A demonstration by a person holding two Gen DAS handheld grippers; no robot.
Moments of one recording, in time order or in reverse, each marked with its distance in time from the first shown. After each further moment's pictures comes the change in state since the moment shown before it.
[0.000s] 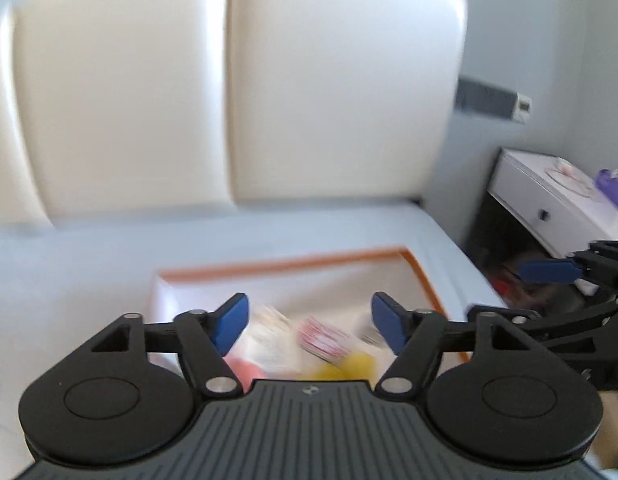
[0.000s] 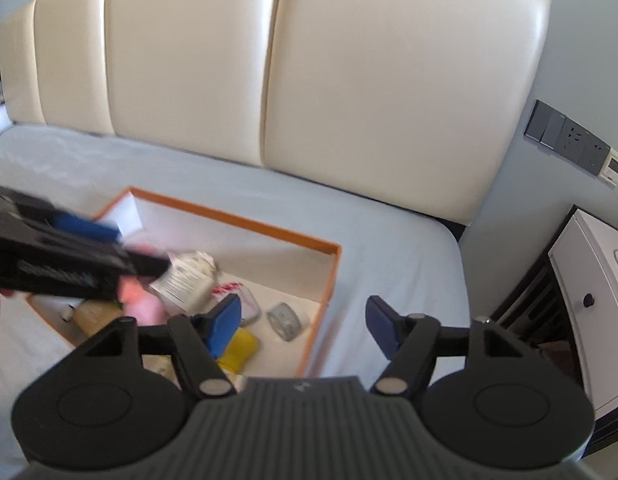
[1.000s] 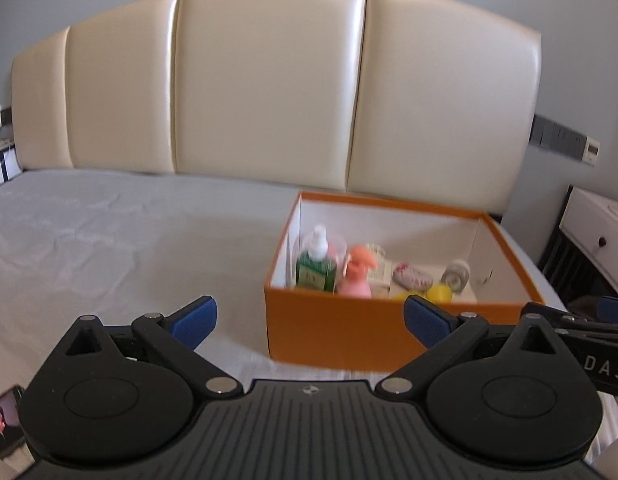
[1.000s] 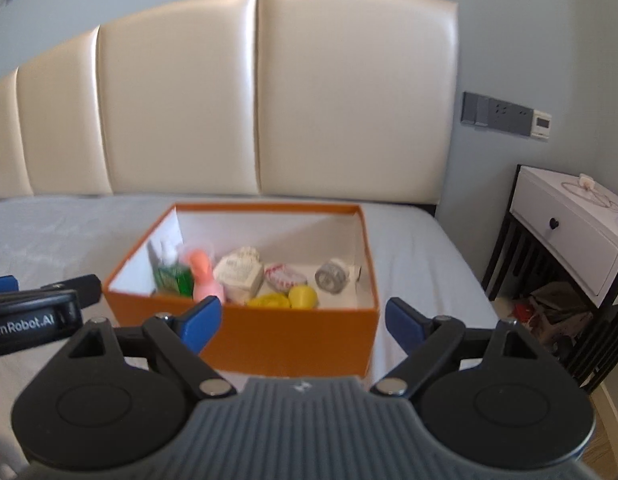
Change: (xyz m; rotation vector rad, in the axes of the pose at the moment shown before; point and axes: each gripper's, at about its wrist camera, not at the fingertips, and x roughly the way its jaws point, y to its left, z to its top) left arm -0.079 0.023 -0.135 -0.228 -0.065 0.218; right arm -0.066 0.098 -0.116 0.194 -0.164 -0.122
